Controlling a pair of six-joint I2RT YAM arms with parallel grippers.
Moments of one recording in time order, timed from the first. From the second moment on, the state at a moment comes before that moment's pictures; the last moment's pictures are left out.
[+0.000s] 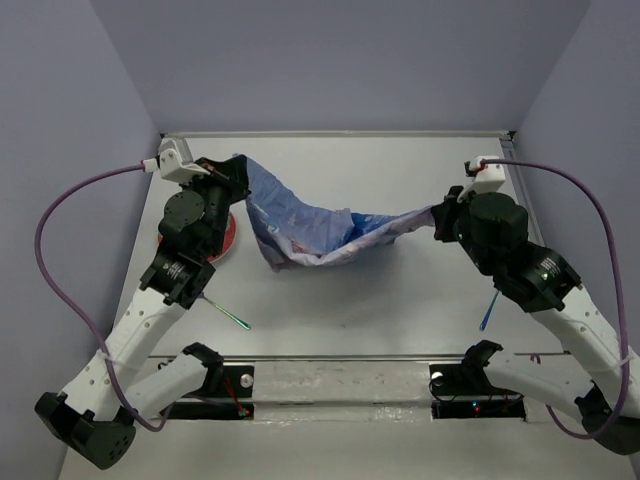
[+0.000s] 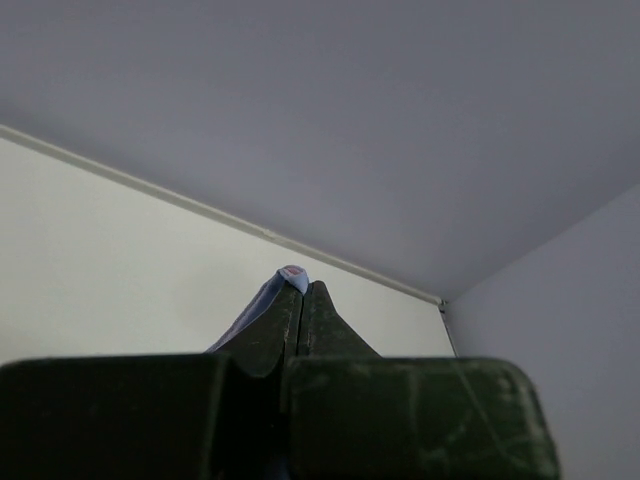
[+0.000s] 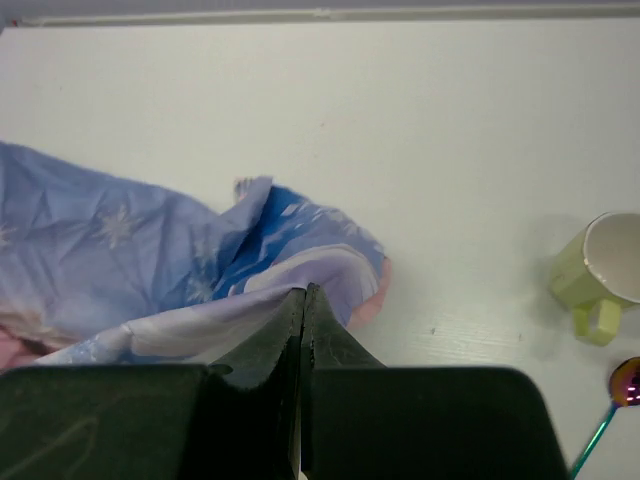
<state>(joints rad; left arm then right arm) -0.52 0.88 0.97 0.04 -0.43 -0.61 0.69 0.87 1.16 -0.64 0.47 0.34</state>
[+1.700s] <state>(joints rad) -0.03 1.24 1.27 -0.03 0.04 -0.62 0.26 1.32 1.53 -0.33 0.41 -0.01</state>
